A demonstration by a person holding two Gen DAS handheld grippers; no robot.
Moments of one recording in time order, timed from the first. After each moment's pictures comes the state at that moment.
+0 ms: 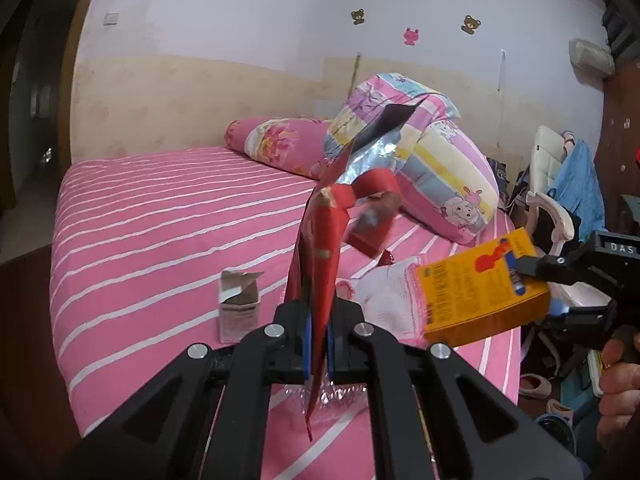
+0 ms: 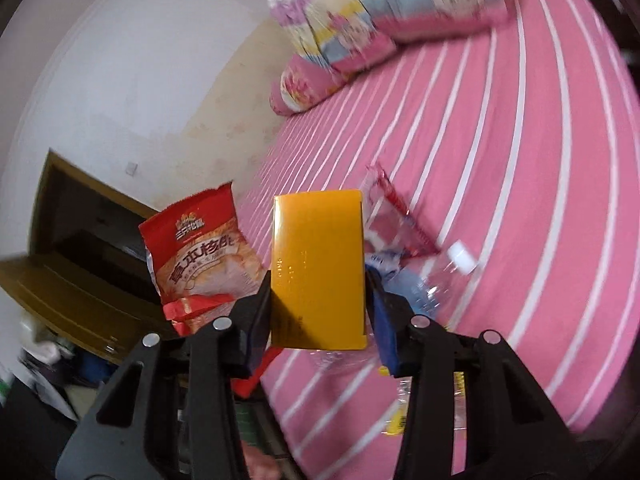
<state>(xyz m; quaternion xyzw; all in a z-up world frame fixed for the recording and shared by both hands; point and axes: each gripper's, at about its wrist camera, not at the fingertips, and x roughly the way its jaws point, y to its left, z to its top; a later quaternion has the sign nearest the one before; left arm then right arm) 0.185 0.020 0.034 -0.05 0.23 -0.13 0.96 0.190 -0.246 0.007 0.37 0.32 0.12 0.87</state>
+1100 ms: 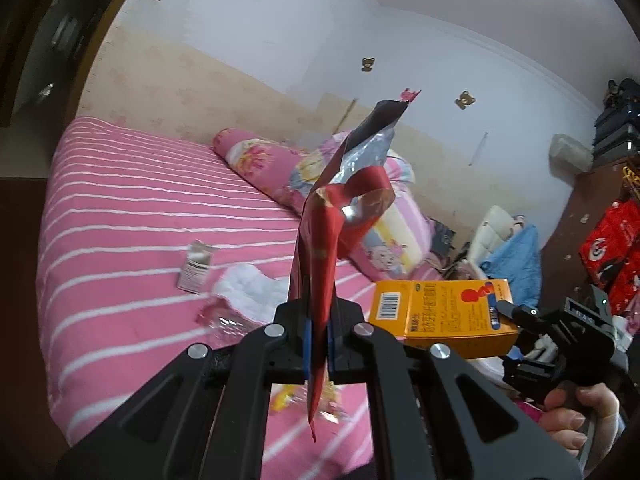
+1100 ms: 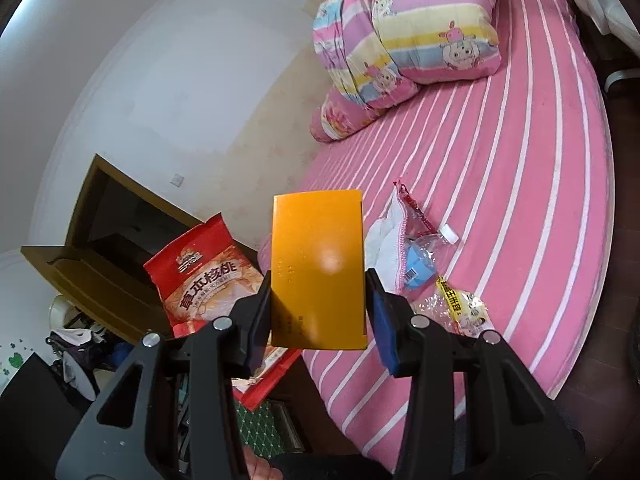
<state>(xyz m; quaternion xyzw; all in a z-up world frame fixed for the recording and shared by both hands) 0.038 0.017 0.092 -0.21 0.19 -0.18 0.94 0.027 -0.284 0.070 0.39 0.25 0.16 0.87</state>
